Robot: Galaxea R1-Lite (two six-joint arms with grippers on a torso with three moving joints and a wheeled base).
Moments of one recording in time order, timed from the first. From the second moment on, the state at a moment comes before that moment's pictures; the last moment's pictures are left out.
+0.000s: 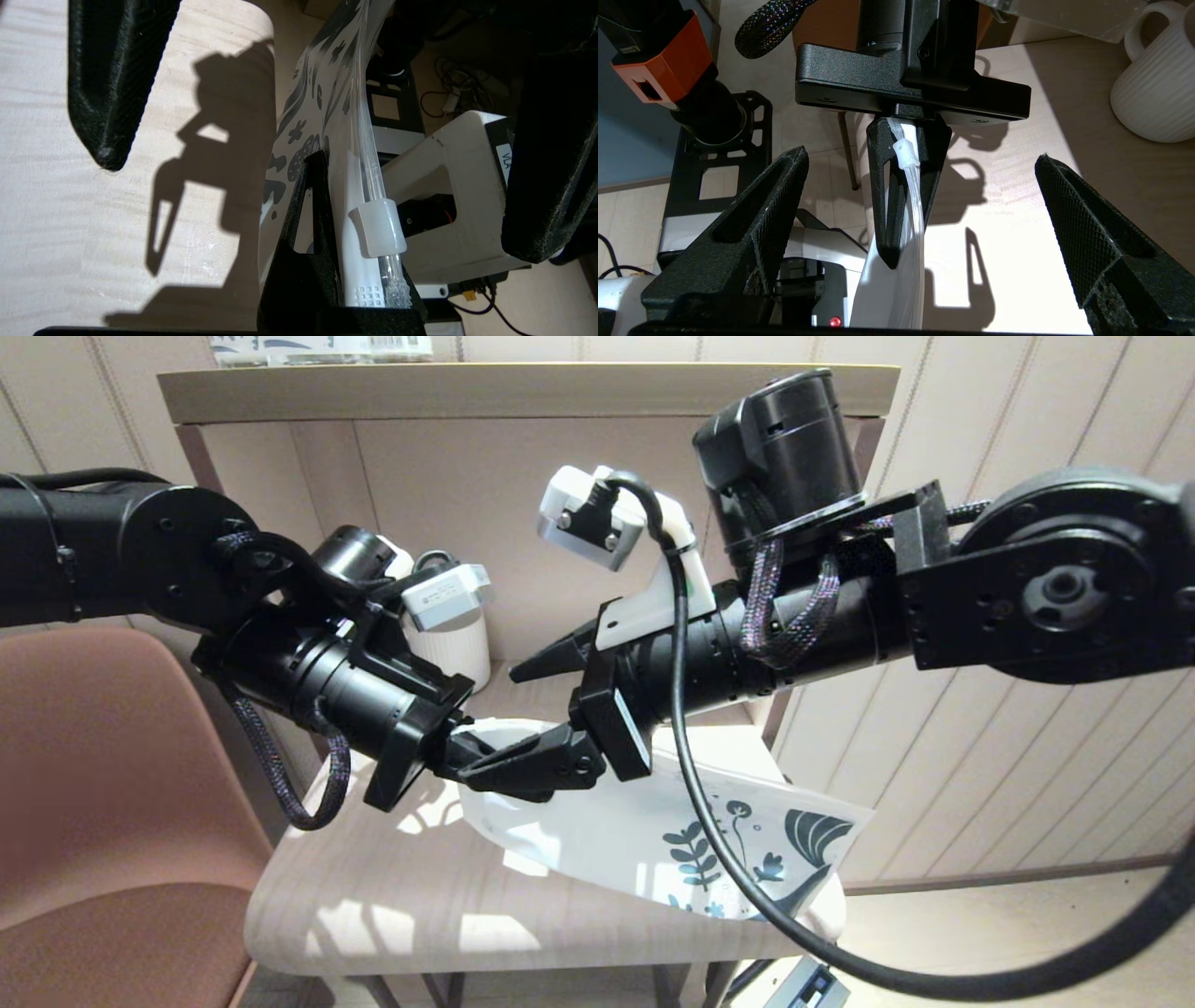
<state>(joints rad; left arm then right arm) -0.44 1.87 -1.64 0.86 -1.07 0.76 0.78 1.84 -1.72 0.28 0.57 -0.31</state>
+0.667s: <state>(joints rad) -0.44 1.87 -1.65 0.86 -1.07 0.76 0.78 1.84 -1.72 0.28 0.58 -0.29</state>
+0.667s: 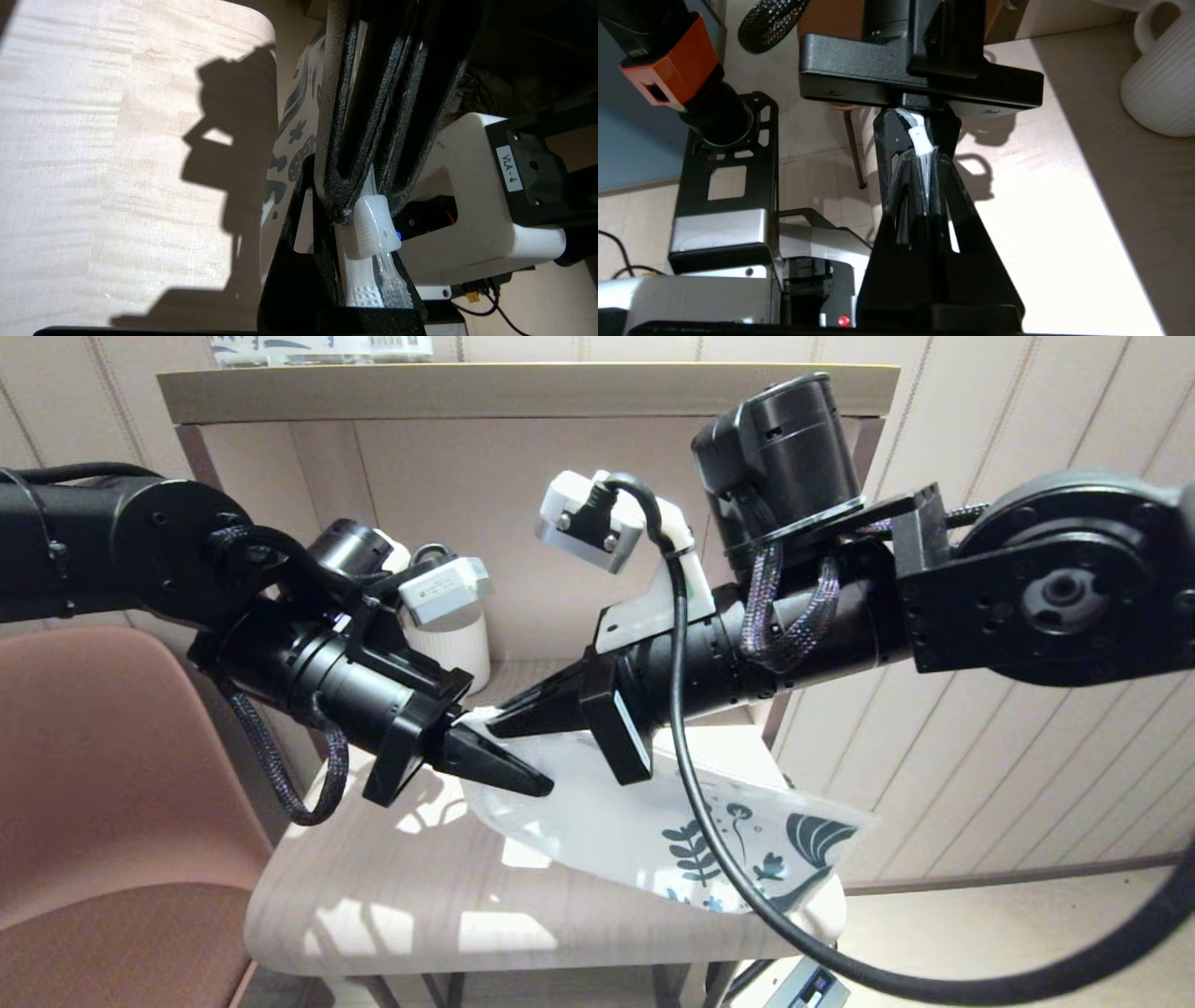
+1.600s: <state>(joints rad) -0.44 1.87 -1.63 0.84 -1.08 0.76 0.79 1.84 -1.71 0.27 0.57 -0.29</state>
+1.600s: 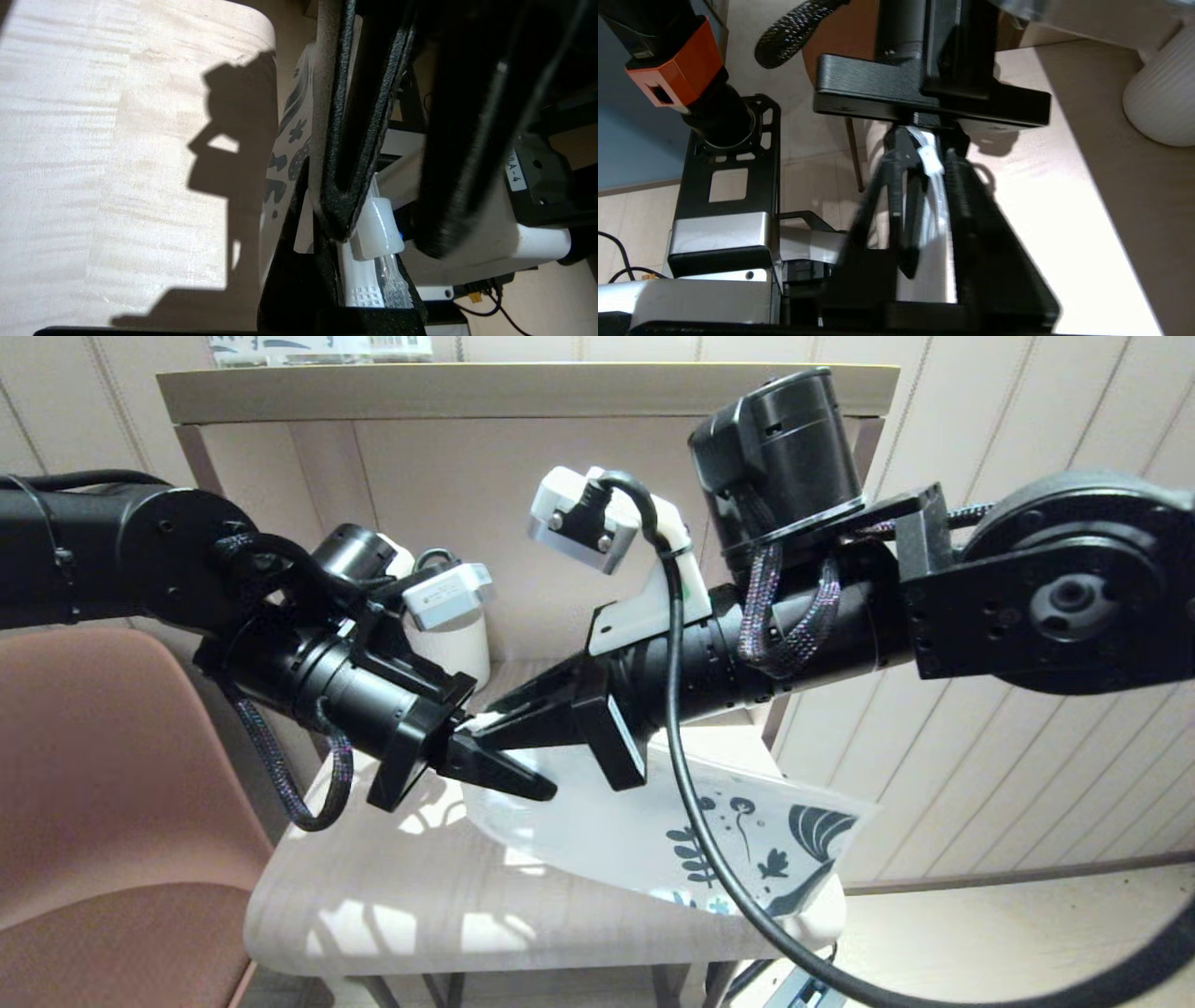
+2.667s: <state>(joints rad) -0.44 1.86 -1.63 0.83 -1.10 0.76 0.79 1.84 -1.71 0.26 0.57 -0.30</state>
